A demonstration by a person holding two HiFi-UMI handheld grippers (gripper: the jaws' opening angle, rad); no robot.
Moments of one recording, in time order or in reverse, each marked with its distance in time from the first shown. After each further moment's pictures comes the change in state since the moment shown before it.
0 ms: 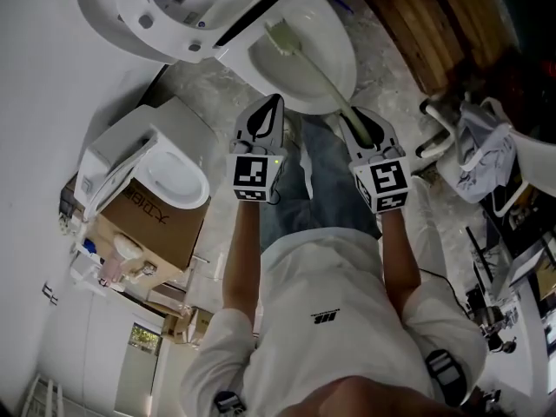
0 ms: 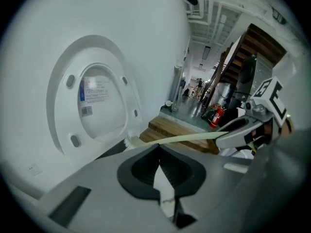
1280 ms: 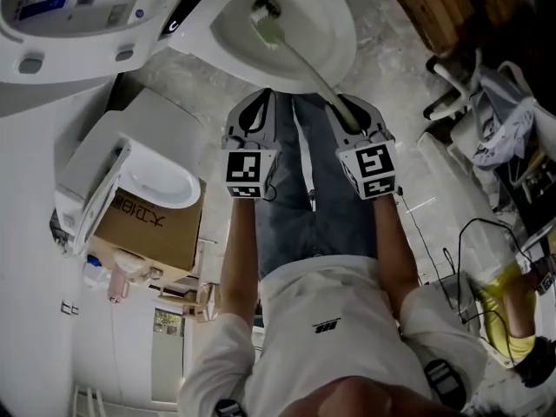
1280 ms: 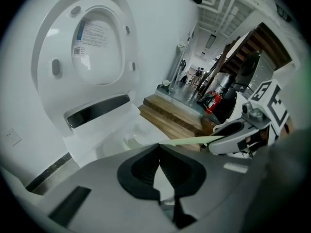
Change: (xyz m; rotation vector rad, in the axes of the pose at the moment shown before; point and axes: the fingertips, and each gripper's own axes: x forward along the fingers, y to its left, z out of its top) left arm 0.071 0.003 -0.162 -0.072 0.196 -0.099; right arm 0.095 -0.014 -0.155 0.116 0.192 -0.026
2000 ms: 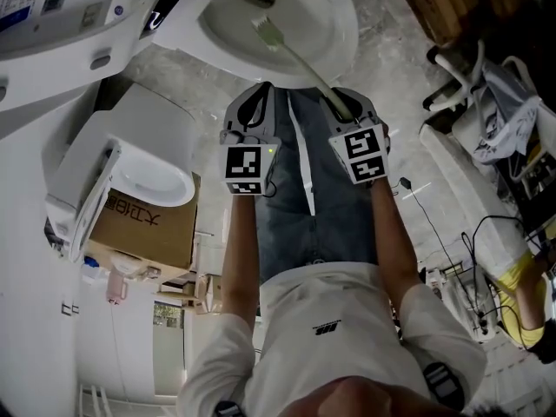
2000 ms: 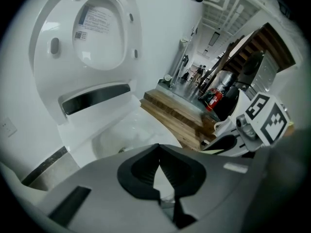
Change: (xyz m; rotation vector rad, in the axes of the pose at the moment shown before) left arm 0.028 0.004 -0.030 -0.033 0.047 -0.012; right arm 0.051 -0.009 -0.058 -0.021 0.169 0.011
